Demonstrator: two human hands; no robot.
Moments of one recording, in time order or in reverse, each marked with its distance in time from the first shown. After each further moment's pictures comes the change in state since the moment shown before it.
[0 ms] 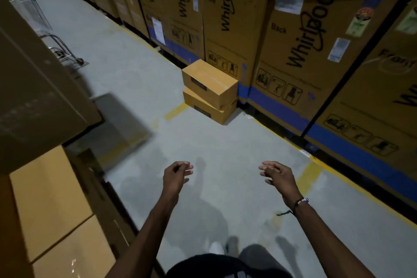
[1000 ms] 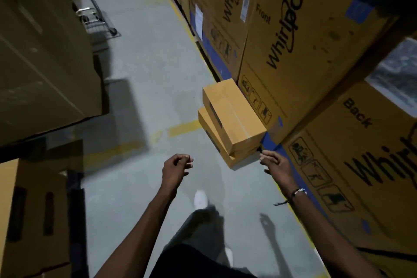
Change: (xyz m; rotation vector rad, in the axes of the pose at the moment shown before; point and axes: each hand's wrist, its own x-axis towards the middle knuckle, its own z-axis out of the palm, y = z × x) left_hand 0.447 0.209 0.213 -0.114 0.276 -0.066; right_hand 0.609 -0.262 0.089 -0.303 -0.313 -0.072
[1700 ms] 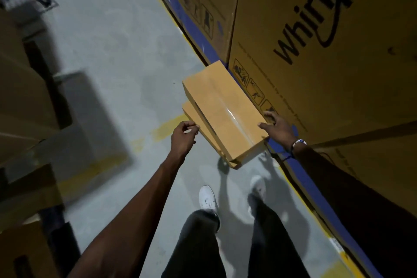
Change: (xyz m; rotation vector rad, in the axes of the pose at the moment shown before) left_hand 0.368 0.087 0.161 0.239 -0.165 -0.023; right_hand 0.371 -0.072 0.029 -0.248 -0.046 0.145
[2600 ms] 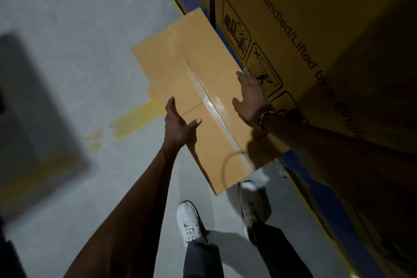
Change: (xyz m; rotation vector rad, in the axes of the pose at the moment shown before) left_hand 0.307 -0.188 0.187 0.315 0.005 0.011; right_hand 0.368 0.142 0.100 -0.561 -0.077 -0.268
